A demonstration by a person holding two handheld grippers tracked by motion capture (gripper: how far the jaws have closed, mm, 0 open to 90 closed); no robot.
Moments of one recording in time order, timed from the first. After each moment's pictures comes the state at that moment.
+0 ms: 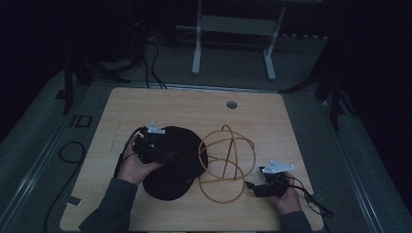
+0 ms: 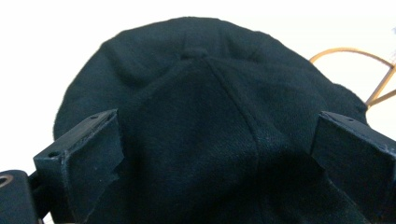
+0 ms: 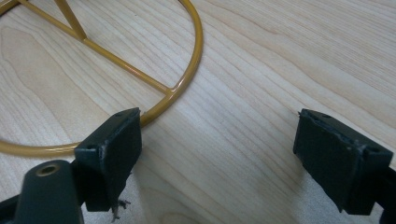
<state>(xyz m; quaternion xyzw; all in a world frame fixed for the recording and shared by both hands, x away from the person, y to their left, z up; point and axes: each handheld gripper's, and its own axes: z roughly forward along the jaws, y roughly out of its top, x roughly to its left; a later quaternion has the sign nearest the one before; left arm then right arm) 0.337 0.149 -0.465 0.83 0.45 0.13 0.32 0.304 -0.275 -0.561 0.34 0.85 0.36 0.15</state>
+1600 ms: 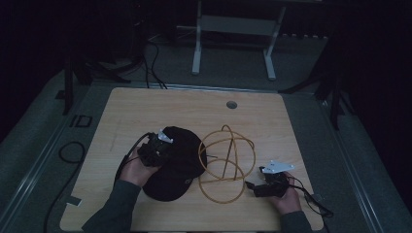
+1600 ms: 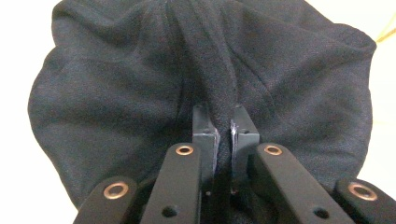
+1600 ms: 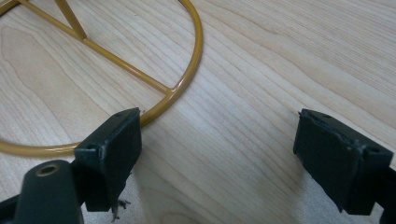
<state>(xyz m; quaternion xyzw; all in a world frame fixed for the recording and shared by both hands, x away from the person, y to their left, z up) 0.332 0.136 -0.471 0.88 0.39 0.11 0.25 0.304 -0.275 -0.561 0.34 0.85 0.36 0.15</state>
